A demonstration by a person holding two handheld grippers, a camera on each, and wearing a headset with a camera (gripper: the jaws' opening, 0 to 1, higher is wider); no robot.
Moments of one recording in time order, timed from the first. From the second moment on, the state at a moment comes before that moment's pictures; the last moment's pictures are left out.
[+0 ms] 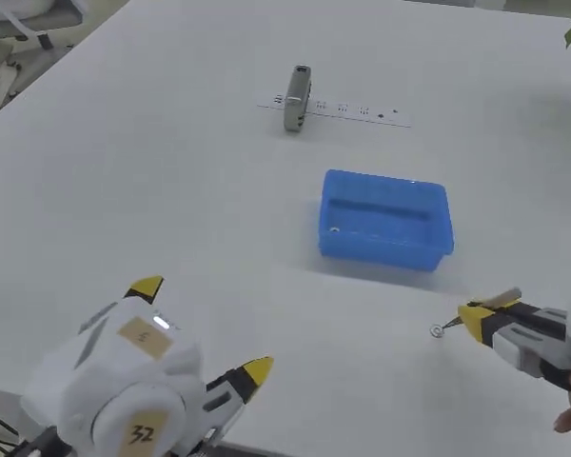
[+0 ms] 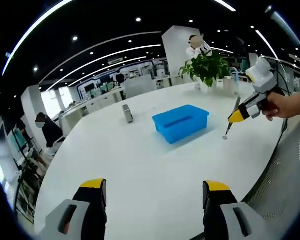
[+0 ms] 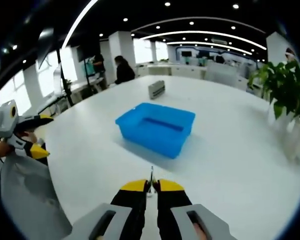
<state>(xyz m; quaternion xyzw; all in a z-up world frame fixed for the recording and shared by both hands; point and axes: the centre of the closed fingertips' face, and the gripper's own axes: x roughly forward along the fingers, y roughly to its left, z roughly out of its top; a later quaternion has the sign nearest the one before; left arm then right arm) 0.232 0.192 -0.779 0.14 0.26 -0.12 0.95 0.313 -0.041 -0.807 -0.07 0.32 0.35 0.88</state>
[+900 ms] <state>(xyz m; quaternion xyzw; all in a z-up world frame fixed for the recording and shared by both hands) 0.231 0.199 -0.780 0.14 0.26 -0.11 0.95 0.321 -0.031 -0.817 -0.10 0.37 0.35 0.86</state>
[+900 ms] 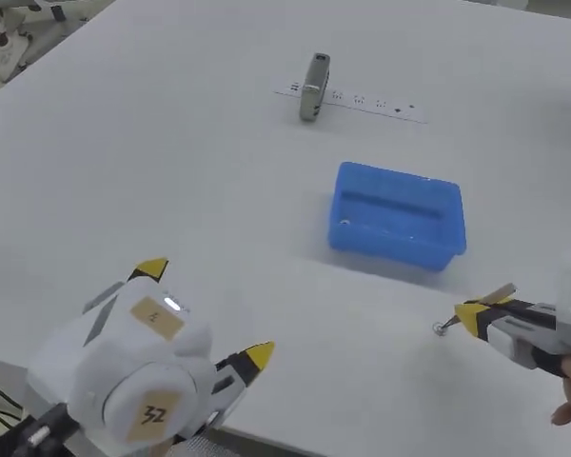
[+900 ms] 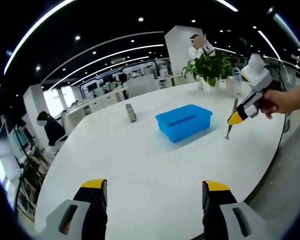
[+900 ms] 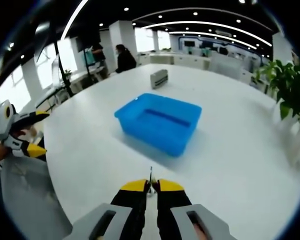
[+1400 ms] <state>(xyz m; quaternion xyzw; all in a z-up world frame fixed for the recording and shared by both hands) 0.230 0.199 -0.783 0.14 0.26 -0.11 0.95 0.322 -0.020 -0.808 -0.13 0.36 0.35 0.86</state>
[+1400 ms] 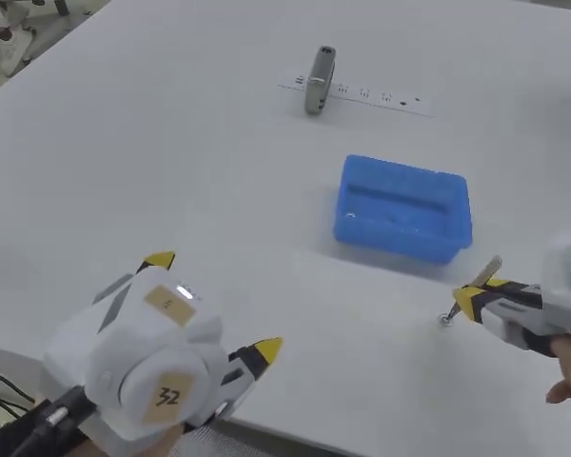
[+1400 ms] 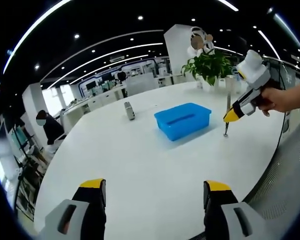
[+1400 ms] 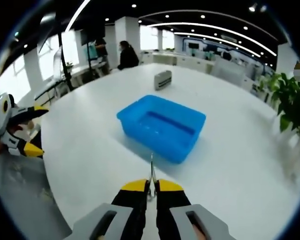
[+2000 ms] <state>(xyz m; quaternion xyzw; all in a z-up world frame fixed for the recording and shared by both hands) 0.230 0.199 -0.783 0.14 0.27 -0.11 0.95 0.347 -0.003 -0.734 -0.11 0.29 0.37 0.88</state>
